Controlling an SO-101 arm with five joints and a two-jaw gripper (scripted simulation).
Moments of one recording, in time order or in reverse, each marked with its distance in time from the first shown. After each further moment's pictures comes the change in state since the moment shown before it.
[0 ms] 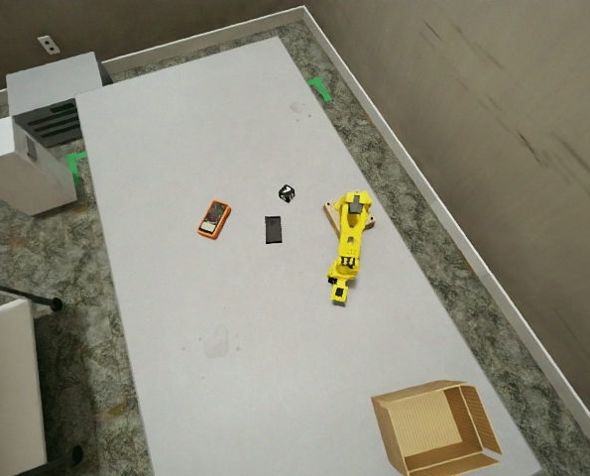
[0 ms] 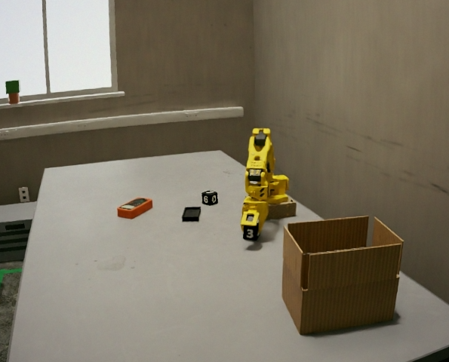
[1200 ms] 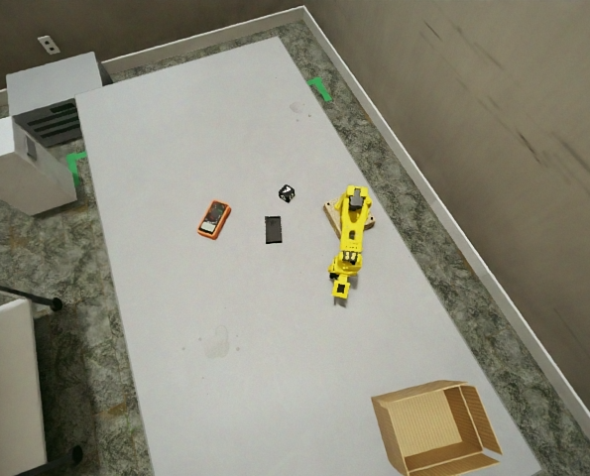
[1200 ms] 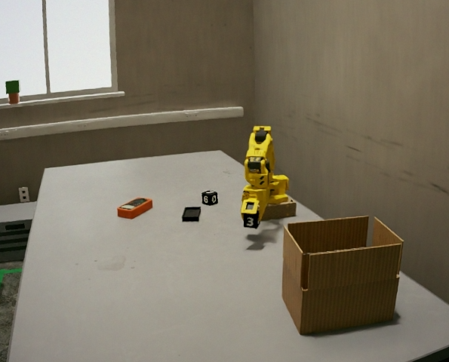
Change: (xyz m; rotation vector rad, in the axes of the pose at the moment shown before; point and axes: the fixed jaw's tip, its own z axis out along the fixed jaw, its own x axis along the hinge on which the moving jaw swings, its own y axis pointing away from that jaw) arm 0.005 0.000 -0.035 0.004 0.037 0.004
